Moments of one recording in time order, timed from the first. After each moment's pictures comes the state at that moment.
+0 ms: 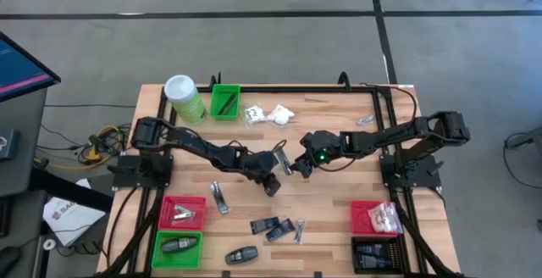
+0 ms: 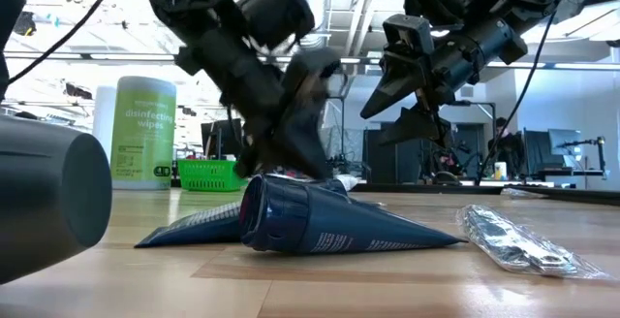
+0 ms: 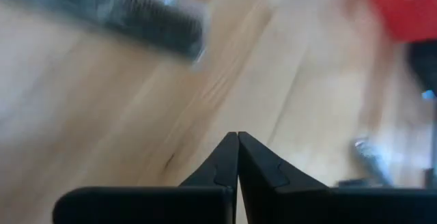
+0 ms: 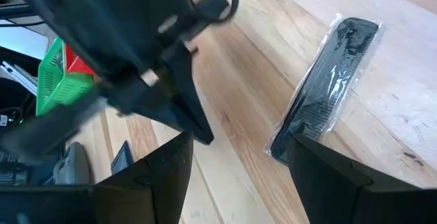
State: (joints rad) left arm -0.06 1.90 0.98 0.12 0.05 -0.78; right arm -0.04 1.49 0.67 0.16 -0.11 0.77
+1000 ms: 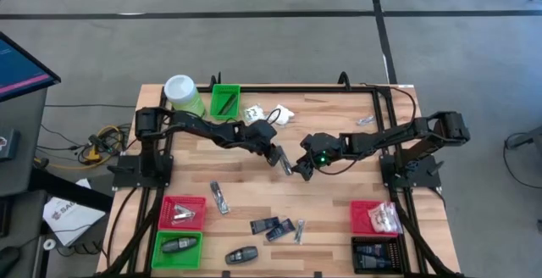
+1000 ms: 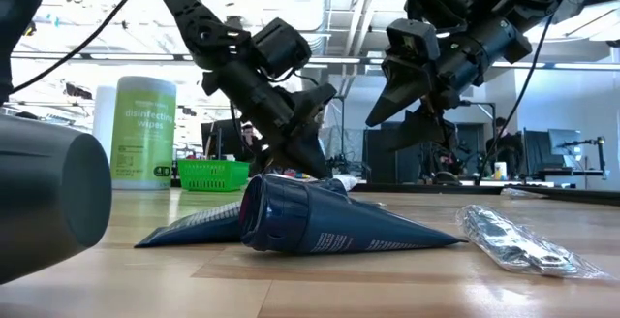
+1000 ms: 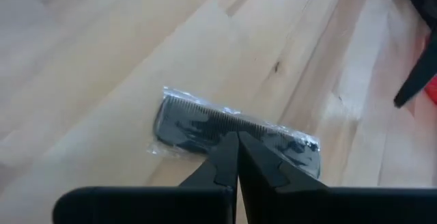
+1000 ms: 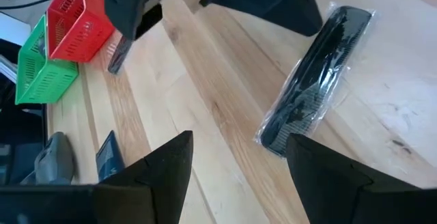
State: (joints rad) left arm 0.19 1.91 0.99 0.15 0.10 -0.60; right arm -0.02 1.49 0.67 0.12 -0.08 0.75
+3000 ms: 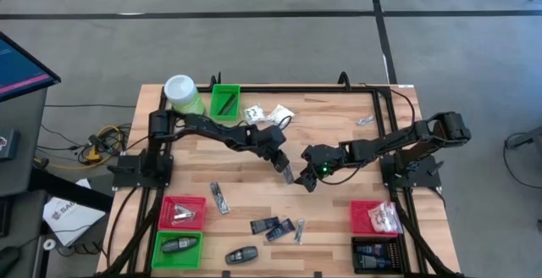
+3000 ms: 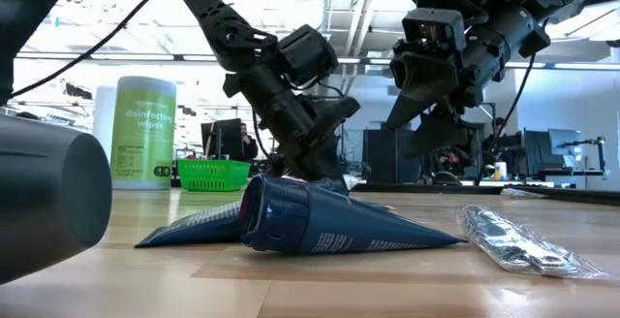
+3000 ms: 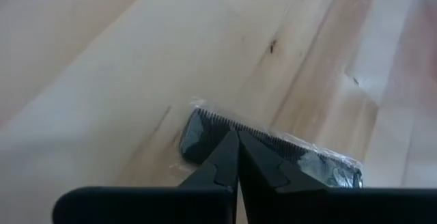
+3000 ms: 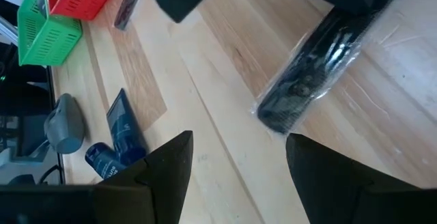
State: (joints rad) left arm 0.14 2.03 1.15 0.01 0.09 -0.57; right arm 0.09 1.49 0.67 0.06 -0.09 0.82
